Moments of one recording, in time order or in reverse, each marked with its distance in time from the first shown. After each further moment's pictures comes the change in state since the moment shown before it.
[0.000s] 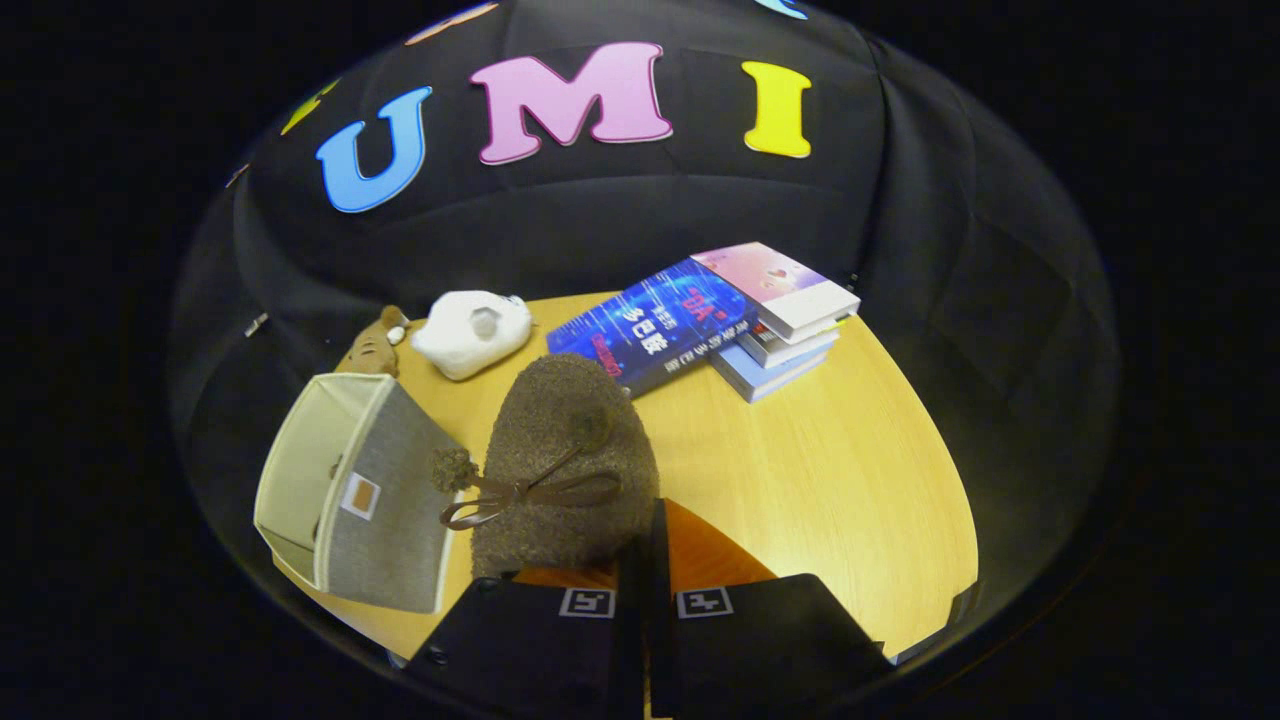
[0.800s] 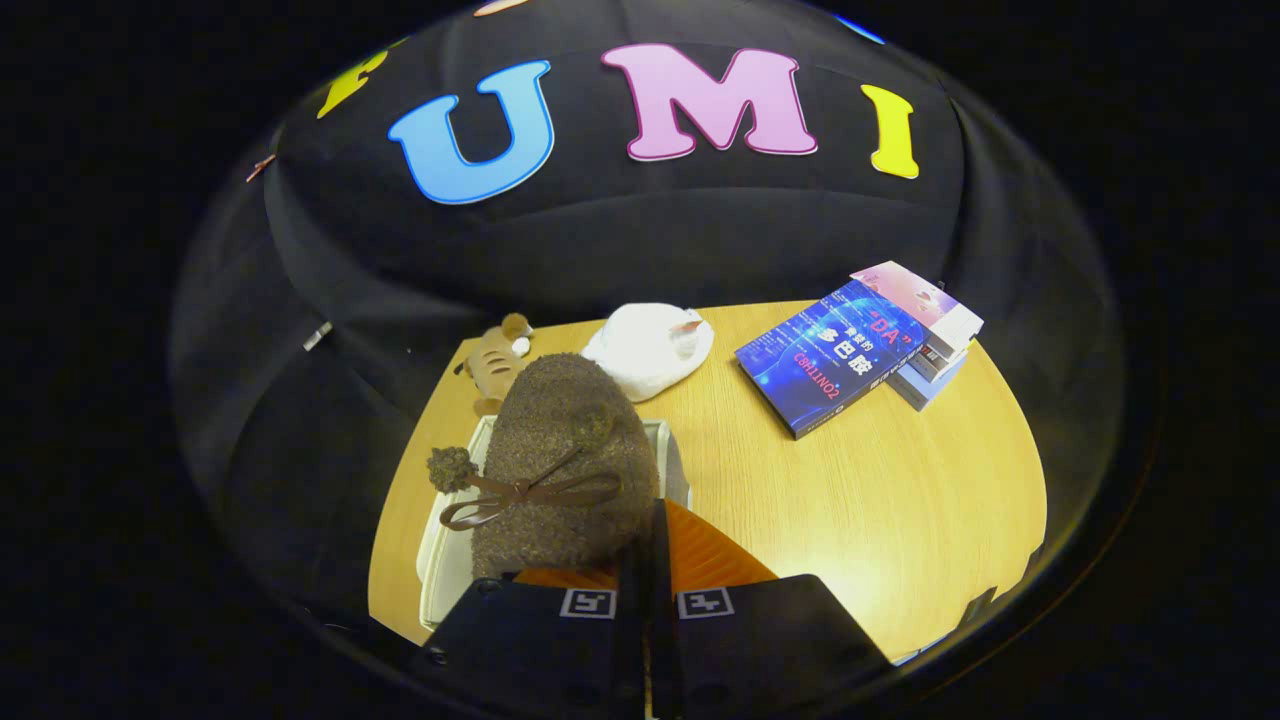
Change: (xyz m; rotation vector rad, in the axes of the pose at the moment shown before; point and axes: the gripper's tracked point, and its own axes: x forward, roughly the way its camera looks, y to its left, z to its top) arm 0.008 0.238 0.012 0.018 0.072 0.084
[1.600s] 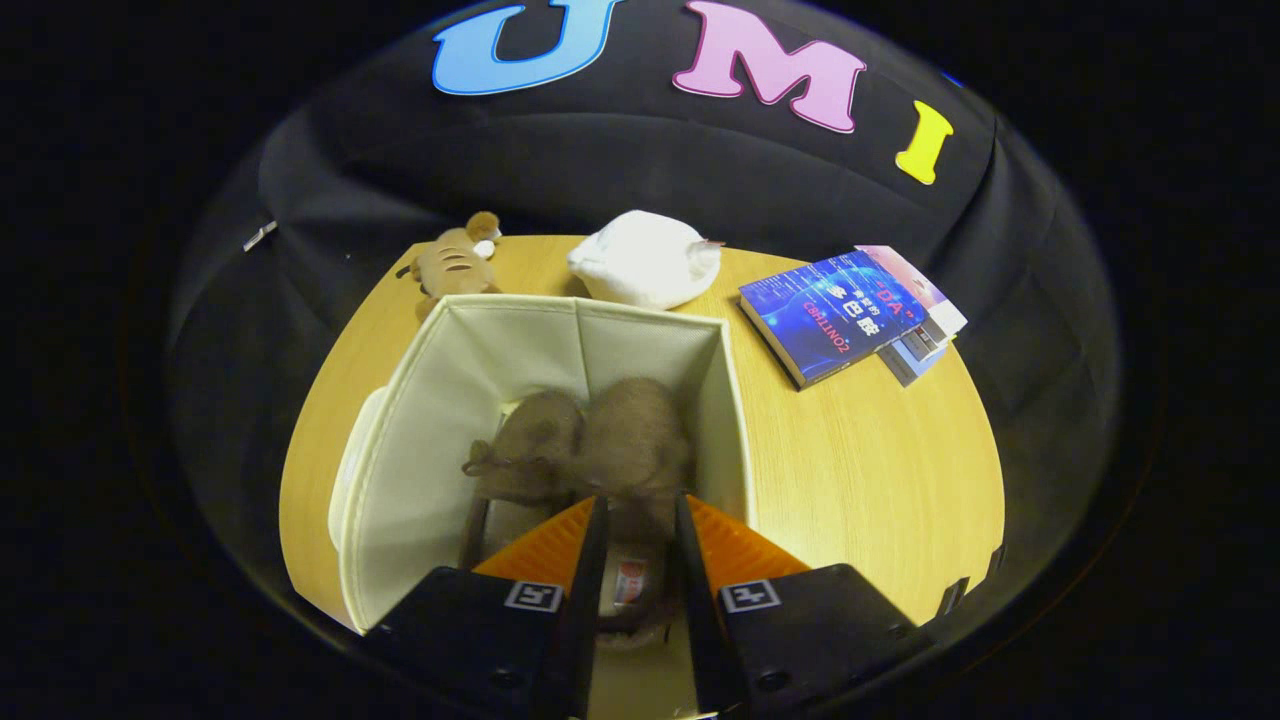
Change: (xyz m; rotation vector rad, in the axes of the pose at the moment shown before) arm 0.054 0.031 -0.062 -0.157 0.108 -0.184
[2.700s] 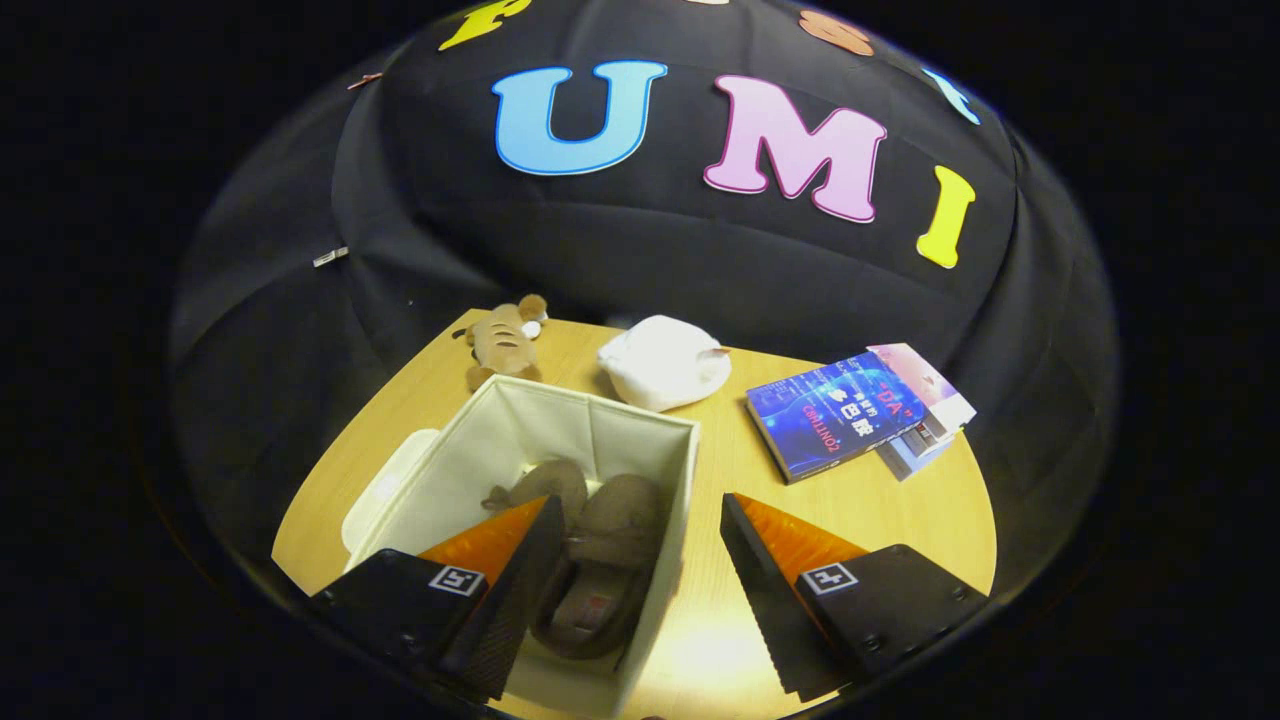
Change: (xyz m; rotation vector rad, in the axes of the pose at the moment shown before) arm -0.044 -0.040 0.041 -0.080 -0.290 0.118
